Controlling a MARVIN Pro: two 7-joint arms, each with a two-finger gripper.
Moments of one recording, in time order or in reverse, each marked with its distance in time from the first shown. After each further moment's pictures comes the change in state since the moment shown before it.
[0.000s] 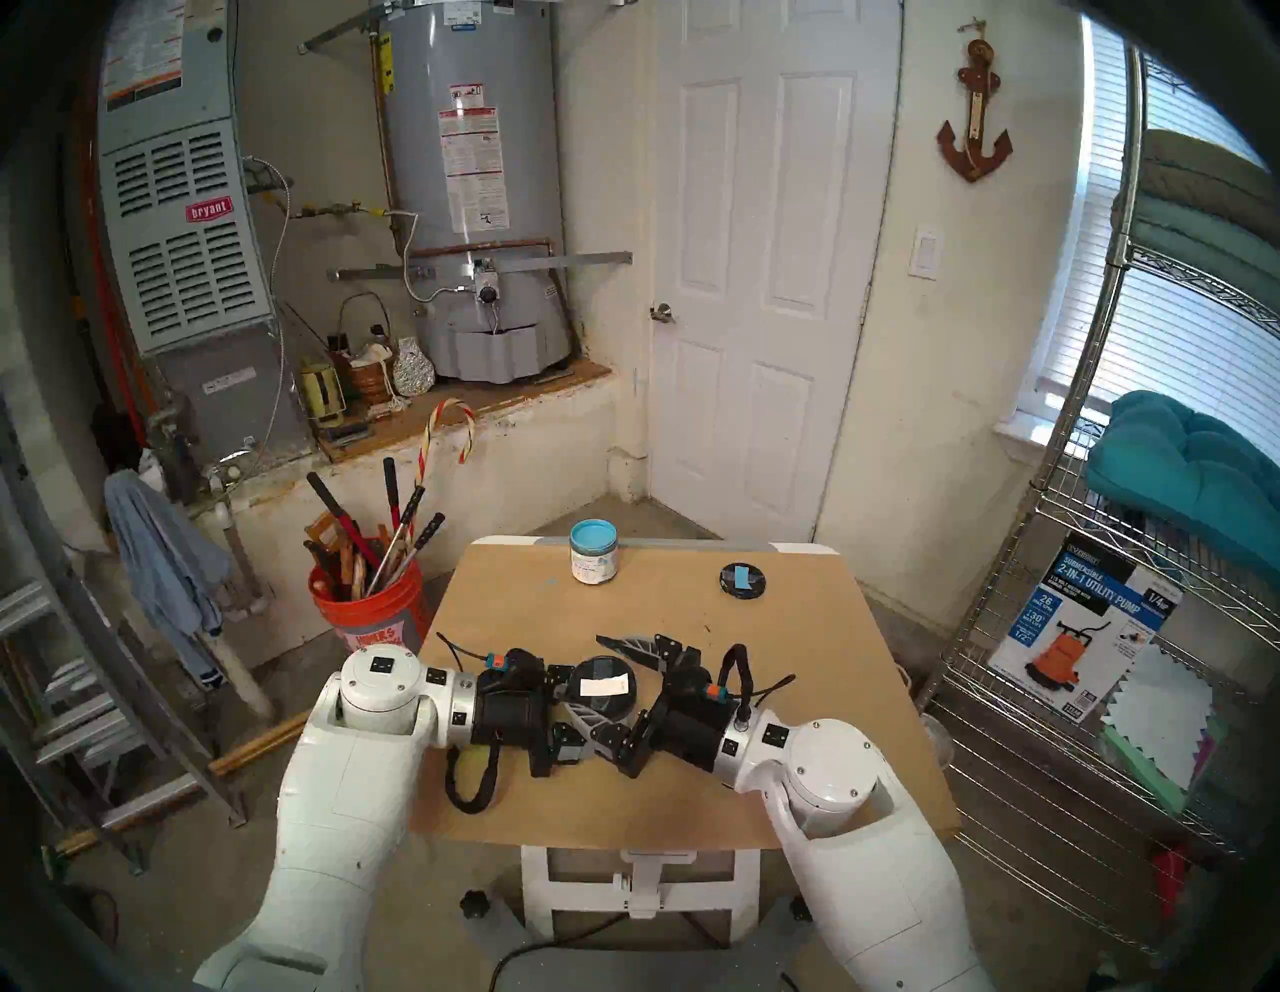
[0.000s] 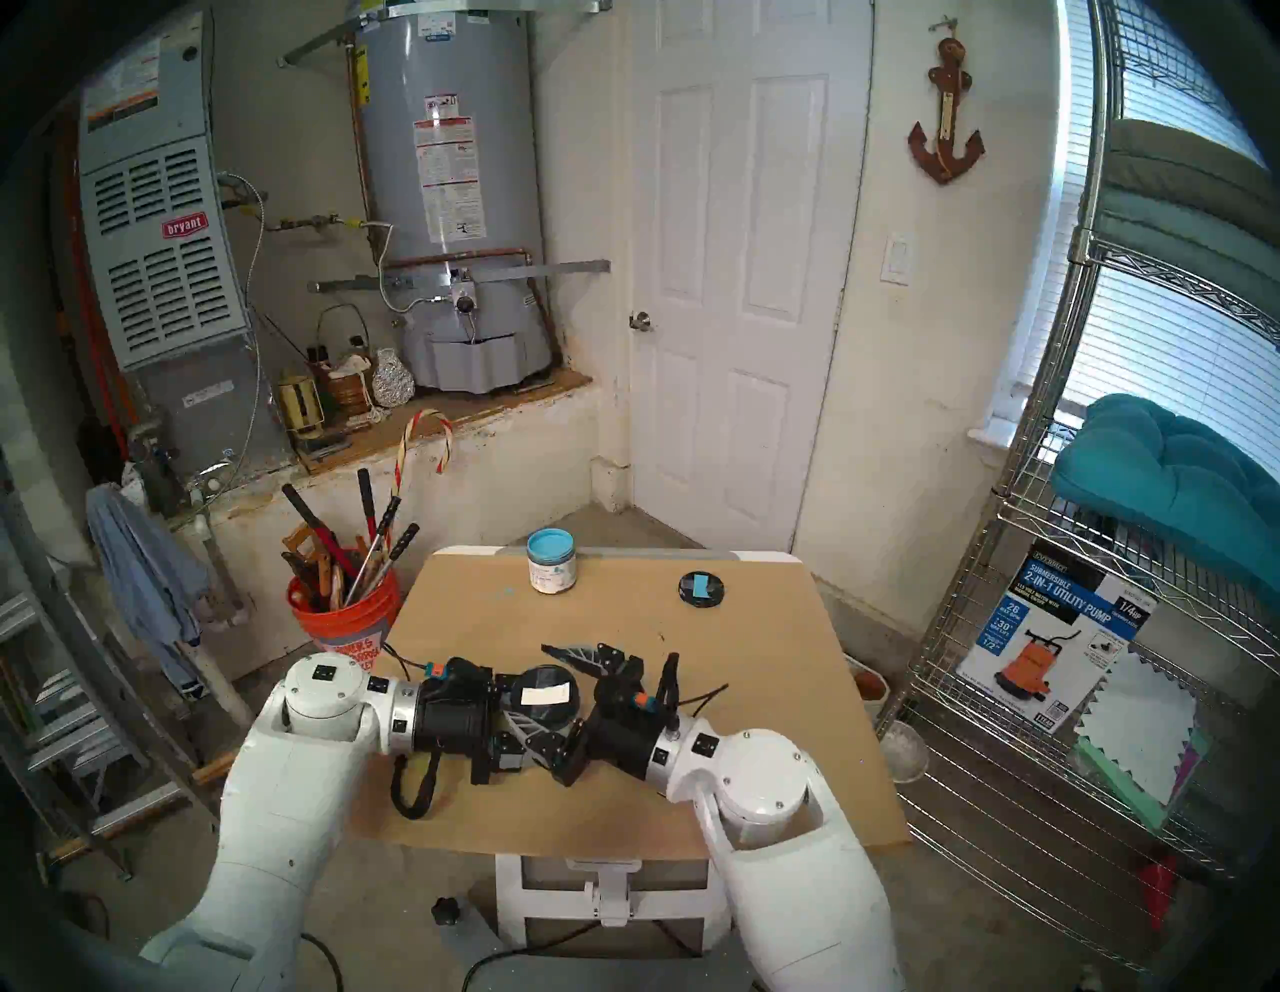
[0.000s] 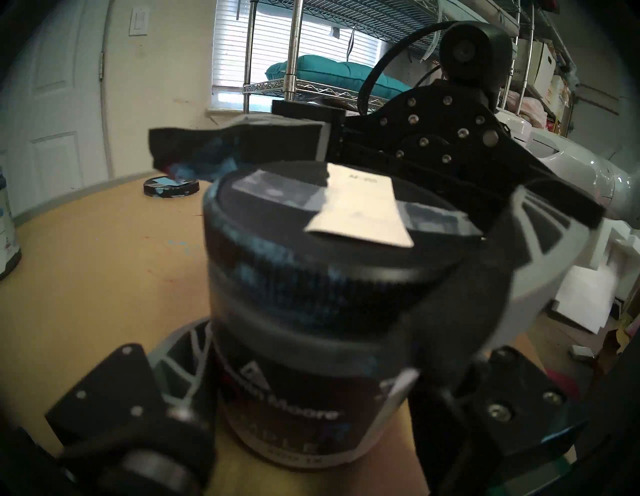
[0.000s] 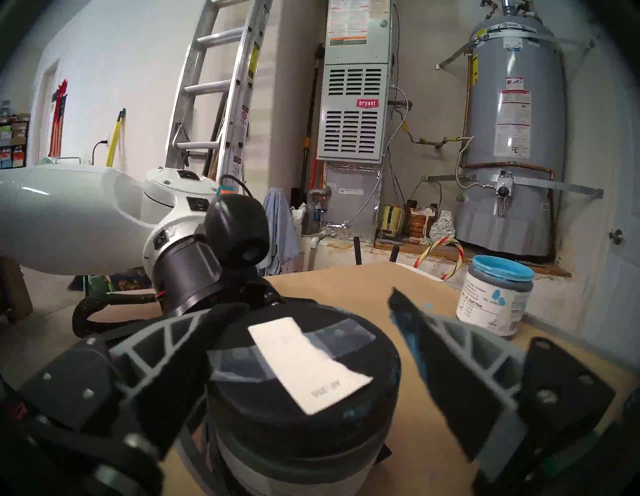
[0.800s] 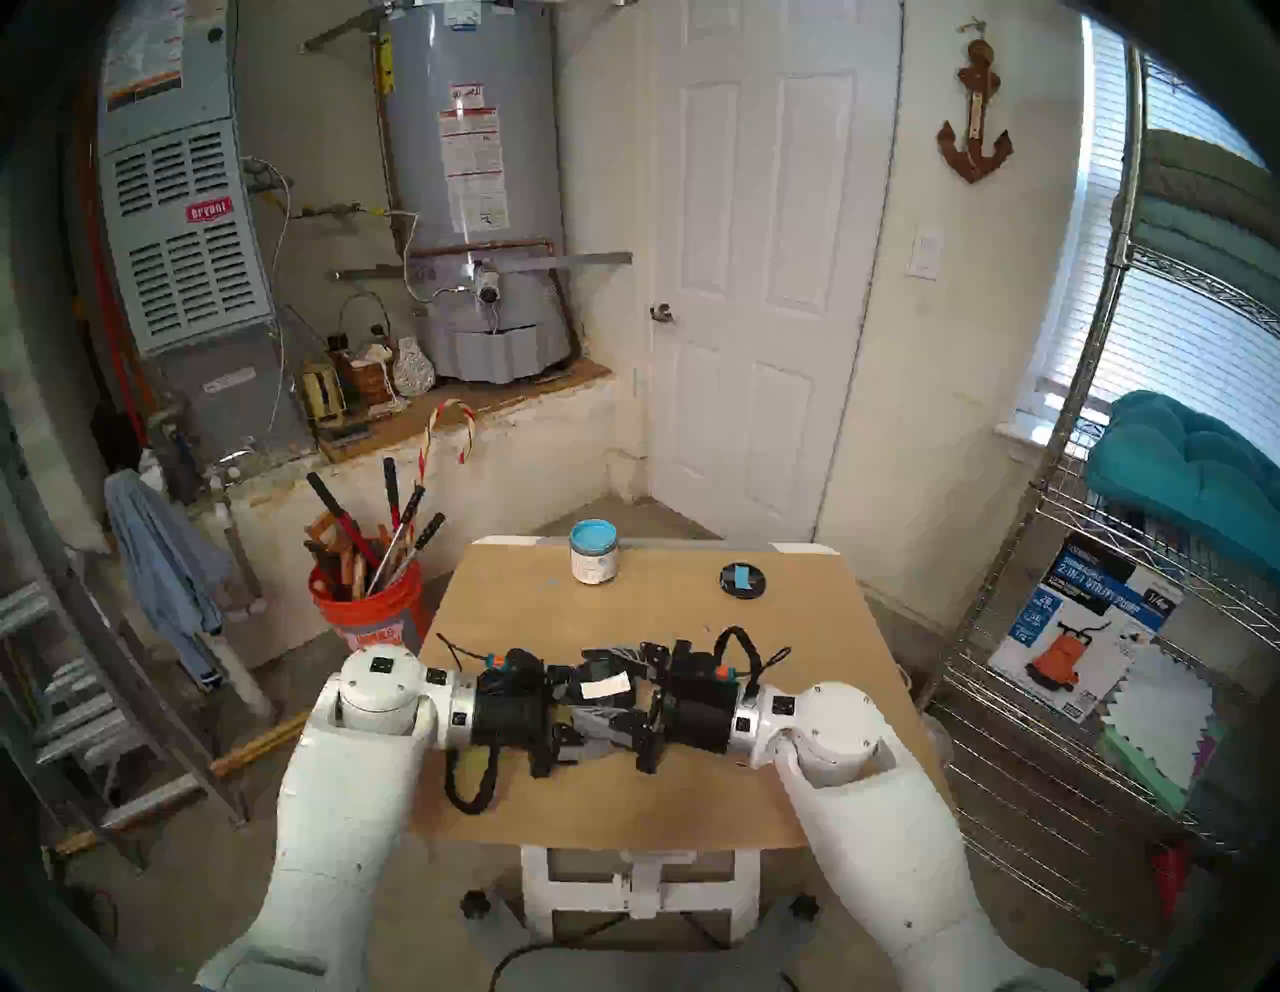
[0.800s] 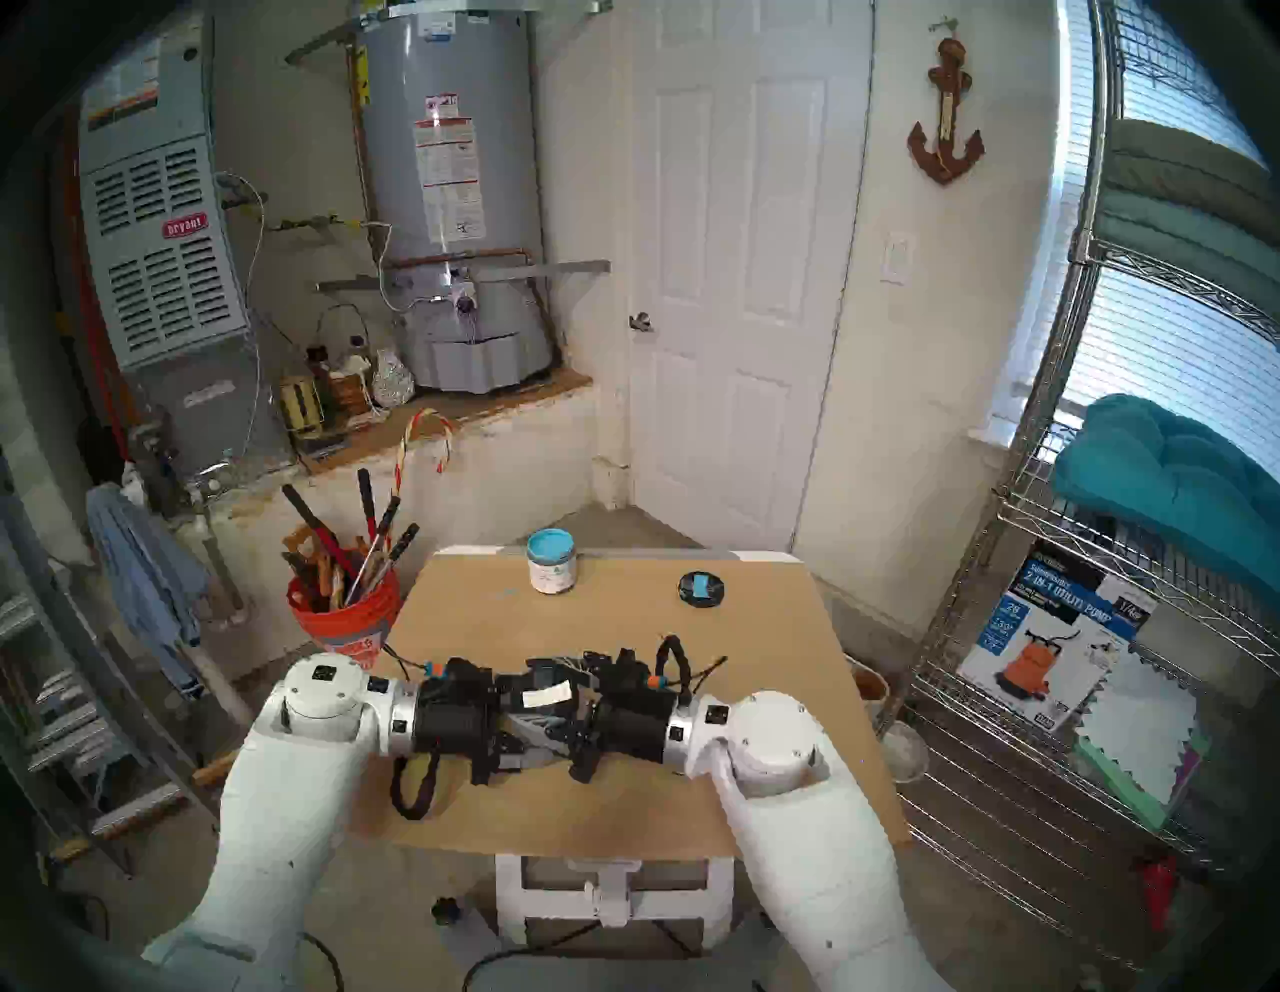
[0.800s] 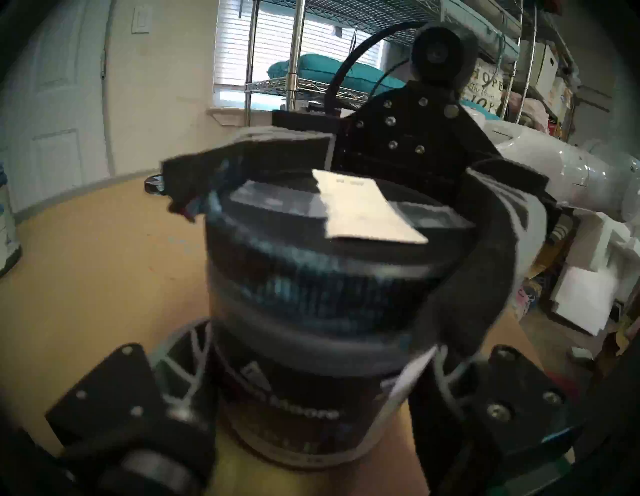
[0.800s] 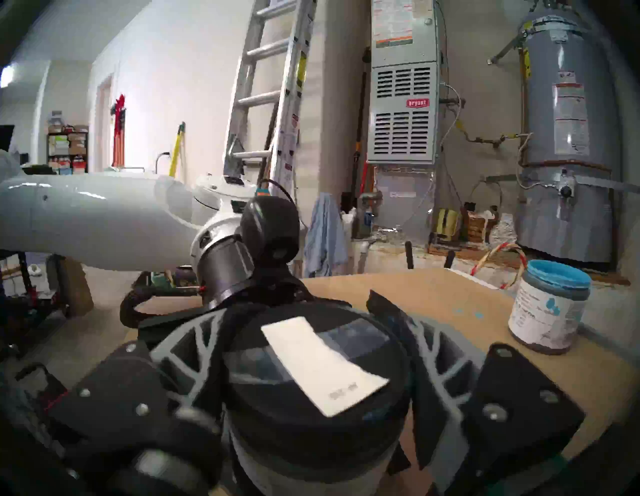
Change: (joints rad) left arm 0.002 -0.002 -0.003 -0.005 0.005 0.012 -0.001; right arm 0.169 0.039 0.010 0.186 0.140 -0.012 0.260
